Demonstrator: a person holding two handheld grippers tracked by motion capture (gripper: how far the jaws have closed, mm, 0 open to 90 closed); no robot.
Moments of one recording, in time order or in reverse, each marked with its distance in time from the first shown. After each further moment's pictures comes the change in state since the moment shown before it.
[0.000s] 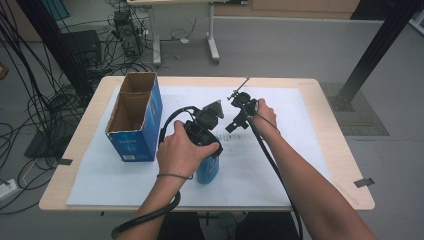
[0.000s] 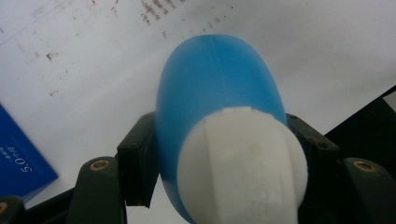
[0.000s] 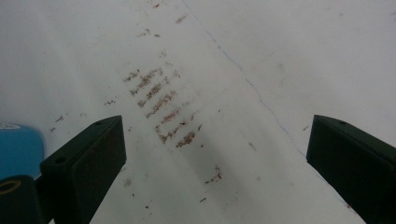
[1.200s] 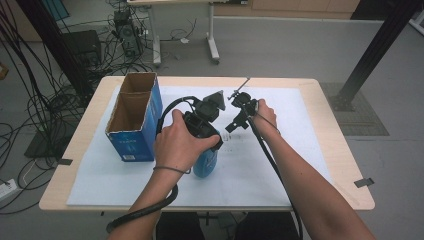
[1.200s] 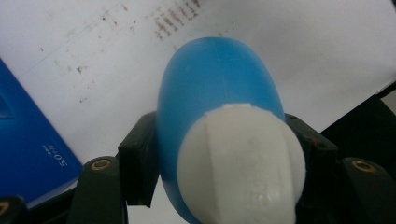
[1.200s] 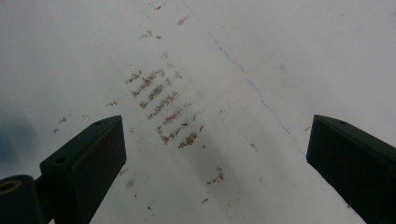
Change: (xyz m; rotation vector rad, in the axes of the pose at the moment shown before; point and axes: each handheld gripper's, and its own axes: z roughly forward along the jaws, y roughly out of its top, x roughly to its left) left arm -0.006 0.007 -0.036 -0.023 0.038 0.026; right arm 0.000 -0.001 -0.001 -0.010 0.007 0.006
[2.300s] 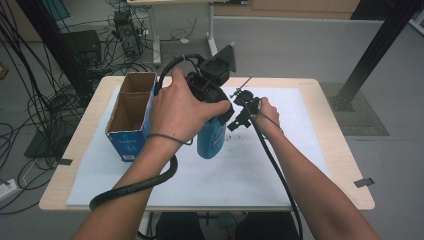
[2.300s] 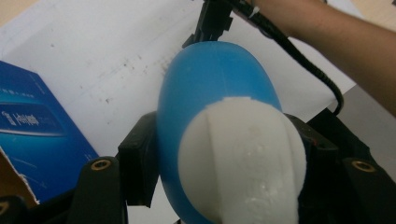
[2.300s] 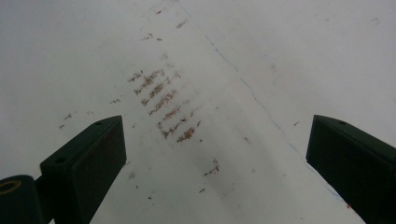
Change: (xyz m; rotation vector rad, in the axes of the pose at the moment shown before) left arm -0.014 0.034 -0.105 -0.076 -0.003 0.023; right arm 0.000 -0.002 -0.012 -0.014 -0.010 -0.006
